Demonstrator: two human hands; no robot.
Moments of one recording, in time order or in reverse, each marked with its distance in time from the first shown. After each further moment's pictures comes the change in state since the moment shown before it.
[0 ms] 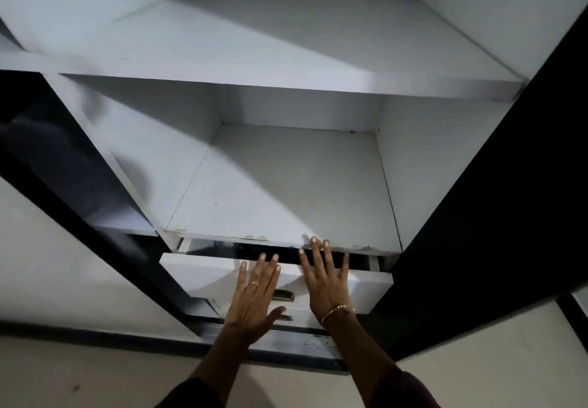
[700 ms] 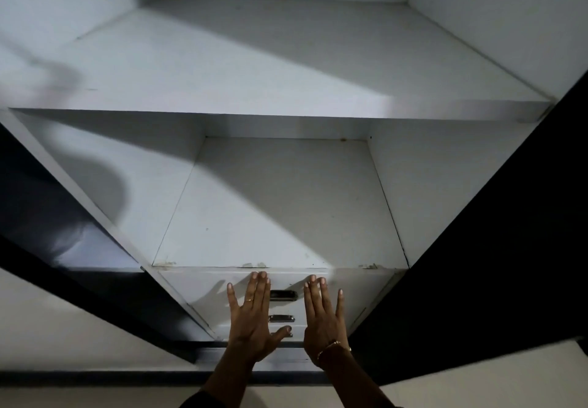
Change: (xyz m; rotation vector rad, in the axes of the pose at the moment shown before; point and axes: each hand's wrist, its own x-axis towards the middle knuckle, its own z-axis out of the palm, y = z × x) left_hand 0.028 -0.015 0.022 -0.105 -0.131 -0.106; right_hand -0.009 -0.028 0.028 0.240 -0.310 0.103
